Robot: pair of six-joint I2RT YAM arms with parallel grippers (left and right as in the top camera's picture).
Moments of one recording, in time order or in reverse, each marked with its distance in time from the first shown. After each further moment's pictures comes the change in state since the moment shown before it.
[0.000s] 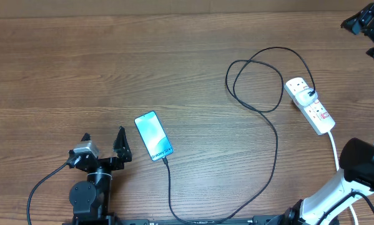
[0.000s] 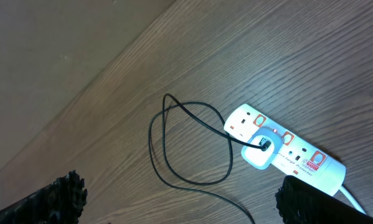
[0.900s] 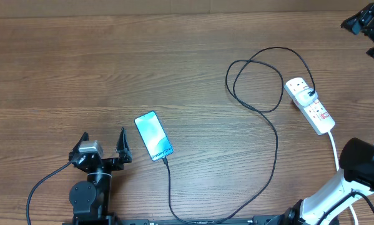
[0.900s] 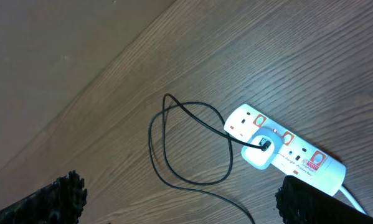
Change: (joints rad) left arm 0.000 0.000 0.000 0.000 0.000 0.138; right arm 0.000 0.000 0.000 0.000 0.000 0.000
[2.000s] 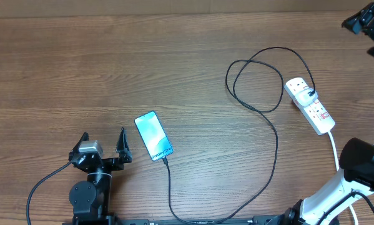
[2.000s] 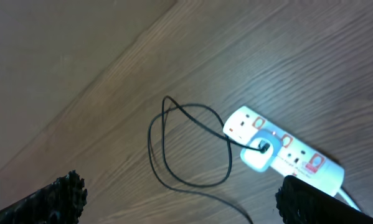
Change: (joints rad) left arm 0.000 0.000 0.000 0.000 0.000 0.000; right arm 0.000 0.000 0.000 0.018 0.005 0.000
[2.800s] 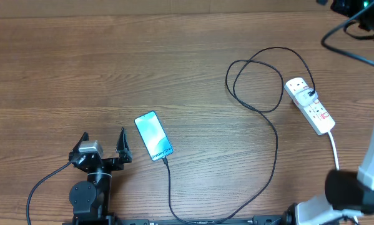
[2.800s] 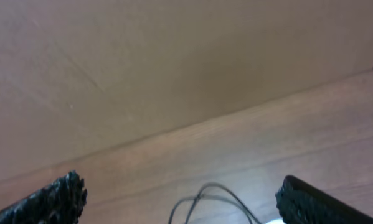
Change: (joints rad) left arm 0.000 0.000 0.000 0.000 0.000 0.000; right arm 0.296 -0.254 -0.261 0.533 0.242 0.000
